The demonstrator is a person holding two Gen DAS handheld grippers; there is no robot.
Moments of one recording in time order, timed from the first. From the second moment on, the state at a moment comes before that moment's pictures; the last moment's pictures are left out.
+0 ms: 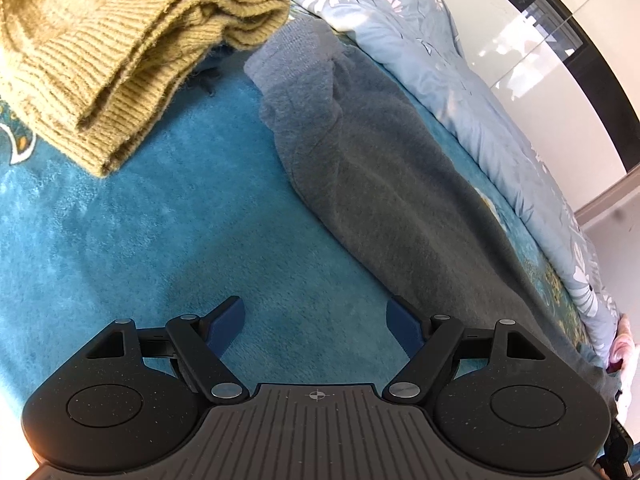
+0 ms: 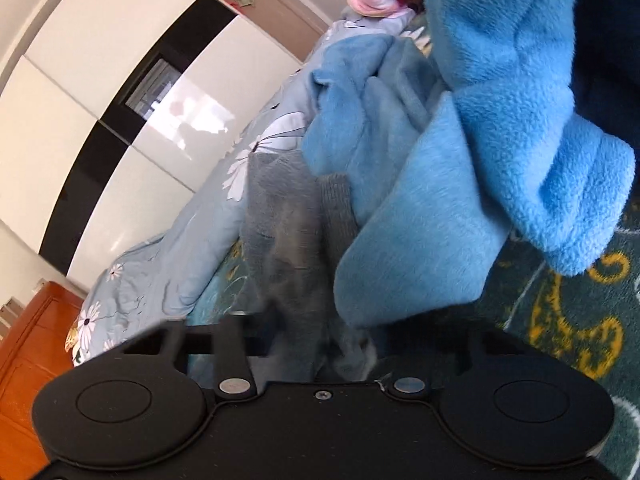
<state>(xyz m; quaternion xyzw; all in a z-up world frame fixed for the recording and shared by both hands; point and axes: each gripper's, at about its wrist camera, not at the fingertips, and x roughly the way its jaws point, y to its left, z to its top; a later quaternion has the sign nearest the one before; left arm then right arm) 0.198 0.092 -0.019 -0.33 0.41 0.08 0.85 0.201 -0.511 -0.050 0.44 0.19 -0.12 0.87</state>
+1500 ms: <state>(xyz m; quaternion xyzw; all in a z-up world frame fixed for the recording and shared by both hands) 0.297 0.021 0.022 -0.31 0.36 -0.11 0.87 0.220 -0.274 0.015 0.09 0.26 0.20 0.94</state>
